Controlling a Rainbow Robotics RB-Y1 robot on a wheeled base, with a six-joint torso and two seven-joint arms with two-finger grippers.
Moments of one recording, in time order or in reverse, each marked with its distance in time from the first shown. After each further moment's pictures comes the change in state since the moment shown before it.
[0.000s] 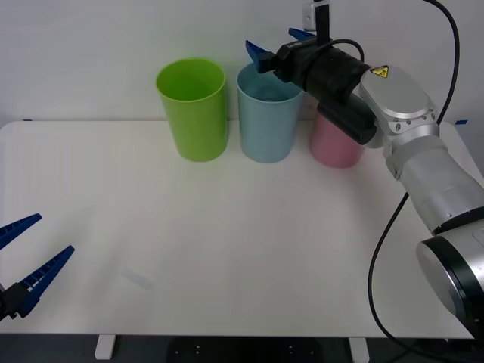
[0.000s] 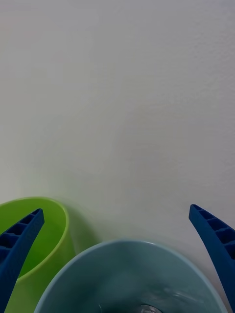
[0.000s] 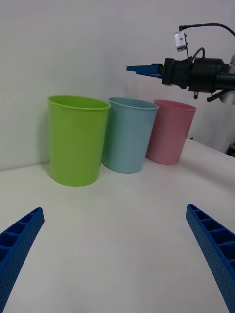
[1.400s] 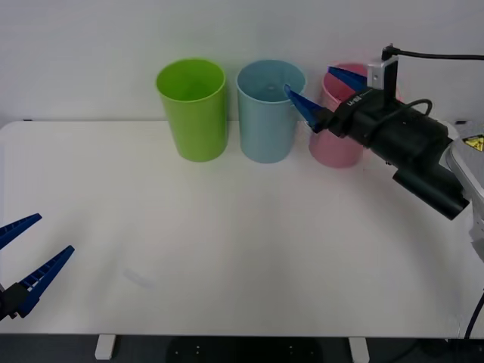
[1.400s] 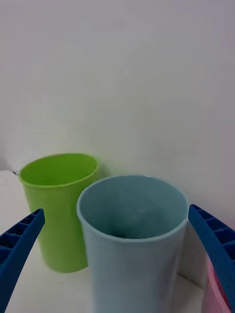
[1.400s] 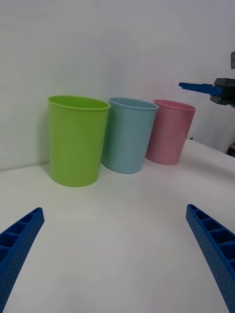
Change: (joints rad) right arm 0.548 -0.229 -0.057 -0.637 -0.111 -0.188 0.024; left arm 0.000 0.000 0.000 0.000 0.000 0.000 0.000
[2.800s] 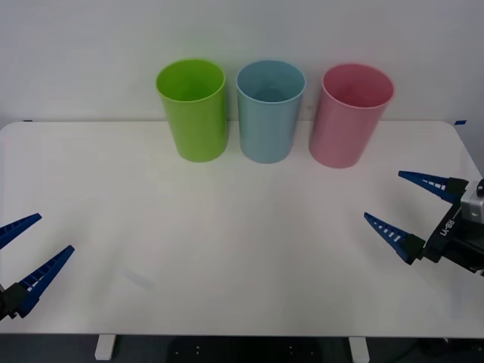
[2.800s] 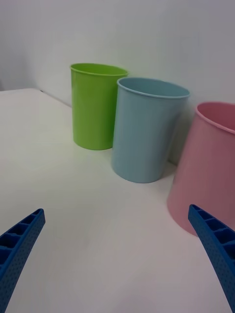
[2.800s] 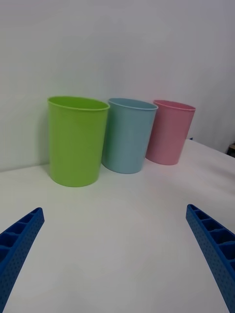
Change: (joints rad) right arm 0.644 -0.116 -0.291 -0.297 -0.120 -0.317 0.286; left arm 0.000 0.000 0.000 0.000 0.000 0.000 0.000
